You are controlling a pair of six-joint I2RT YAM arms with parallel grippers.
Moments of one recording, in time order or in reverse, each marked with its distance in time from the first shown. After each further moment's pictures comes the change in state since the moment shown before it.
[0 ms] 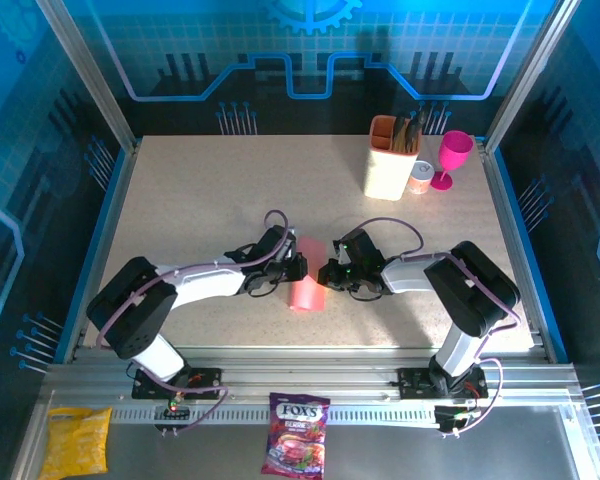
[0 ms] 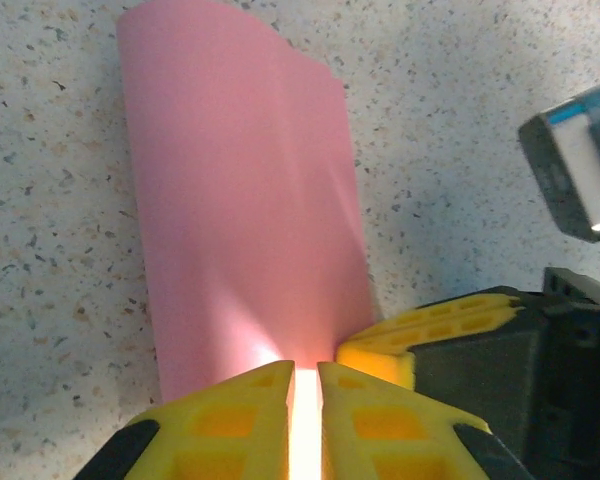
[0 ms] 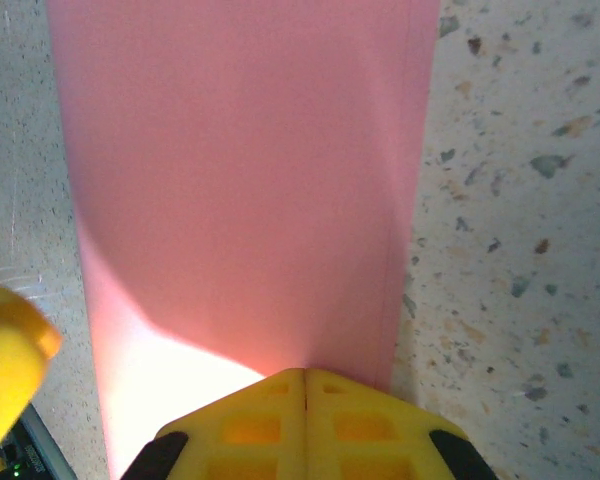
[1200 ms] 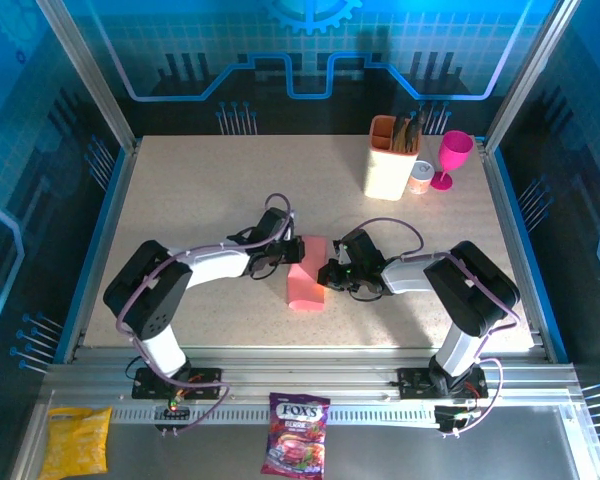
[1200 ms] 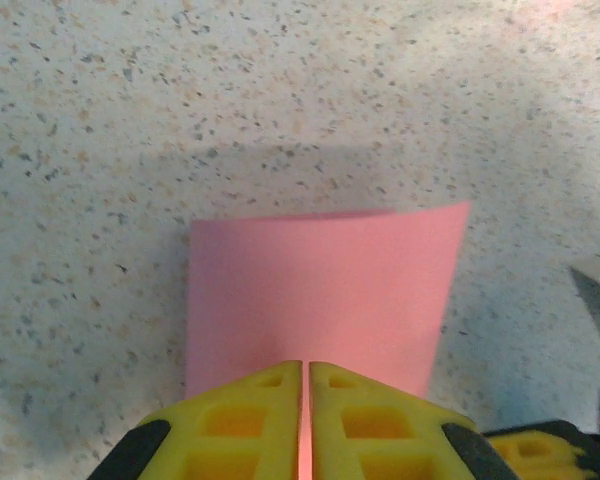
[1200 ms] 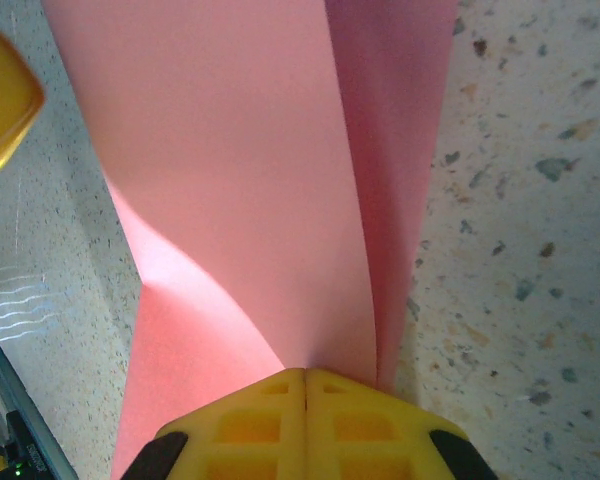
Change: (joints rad) left arm 0.109 0.133 0.125 0.019 0.013 0.134; right arm 0.000 0.002 -0.006 0.016 -0.004 0.000
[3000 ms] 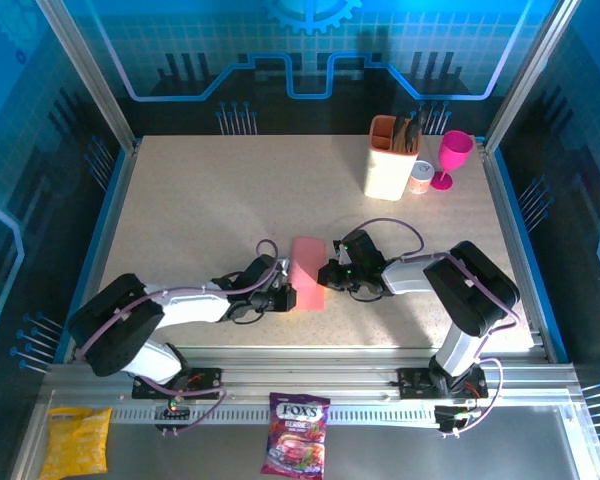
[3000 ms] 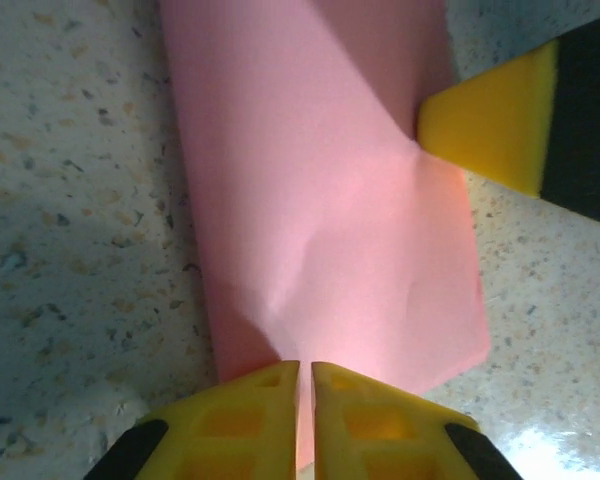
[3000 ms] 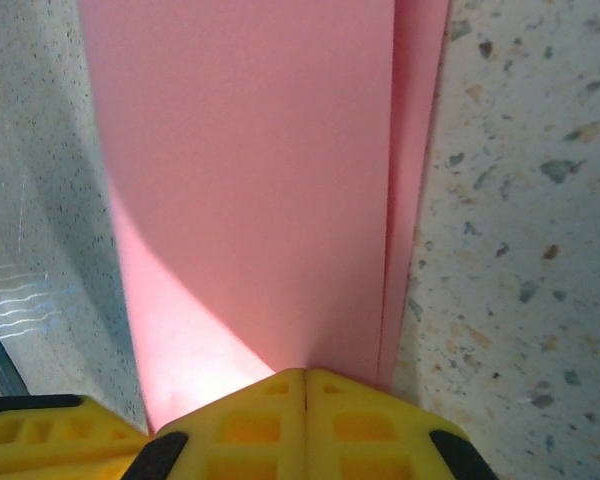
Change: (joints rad) left arm -0.163 -0.287 -0.382 0.052 0.055 -0.135; right arm 0.000 0.003 -0.010 0.021 -0.004 -0.008
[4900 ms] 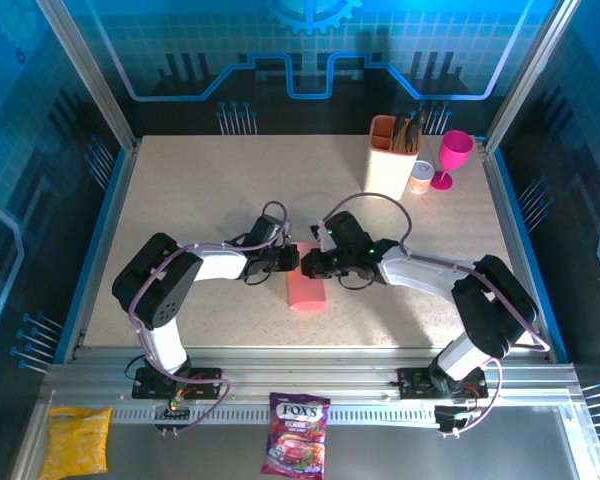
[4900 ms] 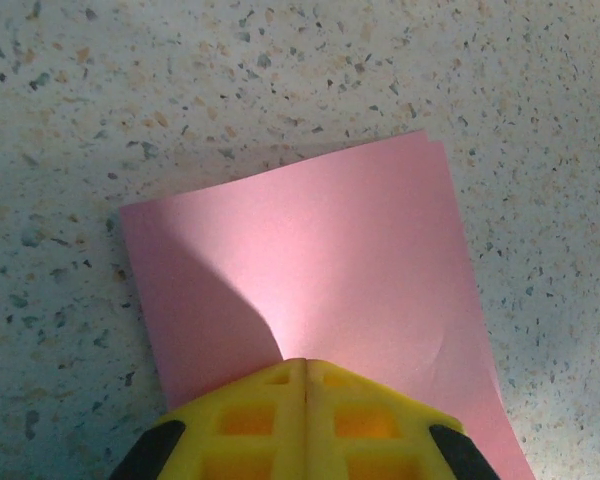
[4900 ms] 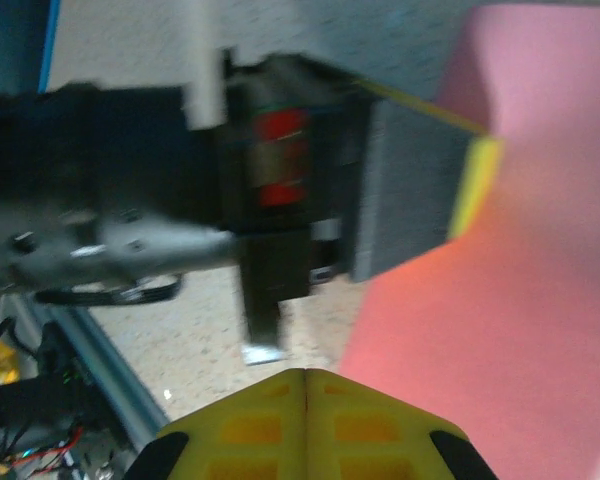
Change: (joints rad) left arm 0.217 0.349 0.291 0.069 0.077 0.185; right arm 0.127 -0.146 0.245 -0.339 0.016 -0.177
